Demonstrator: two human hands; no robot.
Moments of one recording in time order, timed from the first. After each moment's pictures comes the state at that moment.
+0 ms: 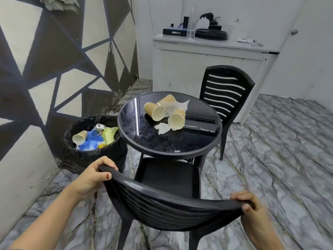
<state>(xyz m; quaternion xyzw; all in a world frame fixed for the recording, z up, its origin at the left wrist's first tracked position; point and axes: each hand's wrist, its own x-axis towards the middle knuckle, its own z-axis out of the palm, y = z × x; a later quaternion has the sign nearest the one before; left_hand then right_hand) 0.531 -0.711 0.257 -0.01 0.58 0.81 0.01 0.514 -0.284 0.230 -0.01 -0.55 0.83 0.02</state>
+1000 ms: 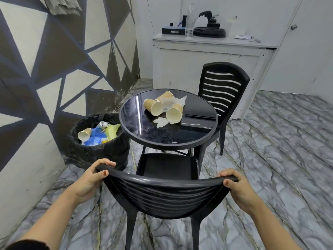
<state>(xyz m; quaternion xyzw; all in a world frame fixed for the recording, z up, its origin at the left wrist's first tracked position) 0.582 -0.703 0.244 -0.09 0.63 0.77 0.00 0.505 -0.265 0.242 0.04 -0.61 0.78 -0.14</state>
